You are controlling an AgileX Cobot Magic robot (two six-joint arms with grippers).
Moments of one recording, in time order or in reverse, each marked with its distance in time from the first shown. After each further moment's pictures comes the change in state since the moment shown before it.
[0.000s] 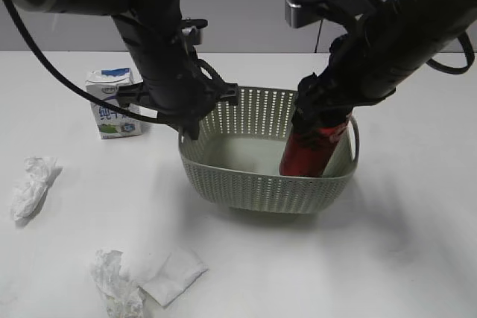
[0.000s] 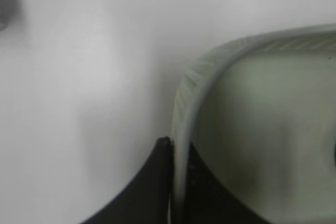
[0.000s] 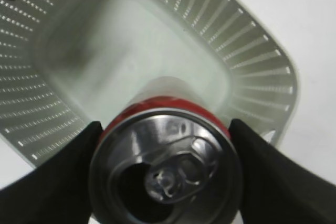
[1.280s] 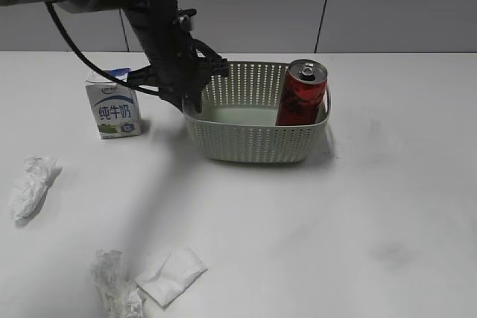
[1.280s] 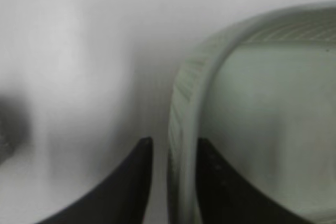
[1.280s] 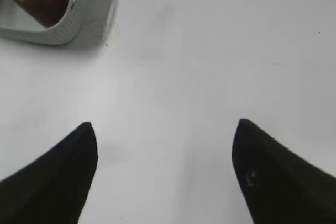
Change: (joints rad) left arm 0.144 0.283 -0.378 -0.082 0.078 0.092; right arm -0.419 -0.560 0.100 -0.064 0.296 0.035
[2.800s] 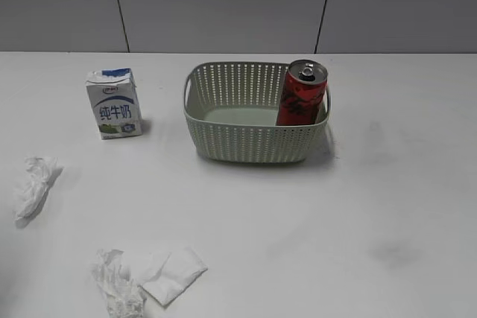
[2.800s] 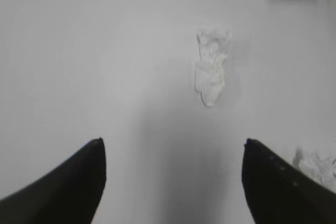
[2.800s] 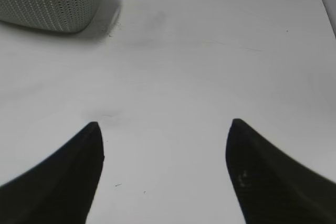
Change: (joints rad) left arm 0.601 -1.144 0.829 0.032 0.199 0.484; right arm 0.000 -1.033 0.639 -0.005 -0.054 0.001
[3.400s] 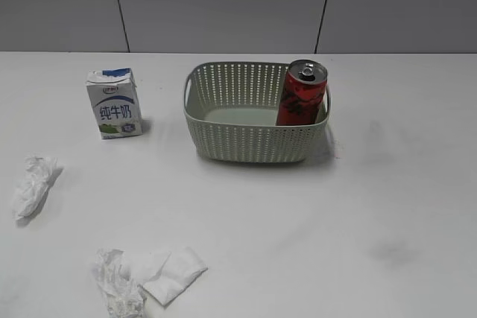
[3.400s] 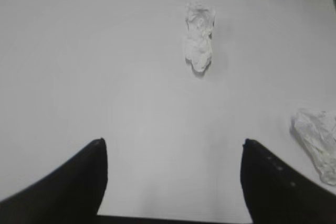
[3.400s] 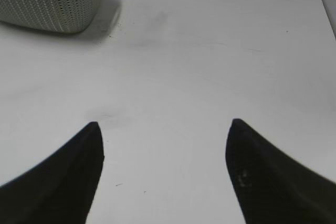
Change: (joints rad) left arm 0.001 -0.828 0.507 -0.020 -0.036 0.000; right arm 0.000 -0.002 0.000 0.000 -0.001 0.001
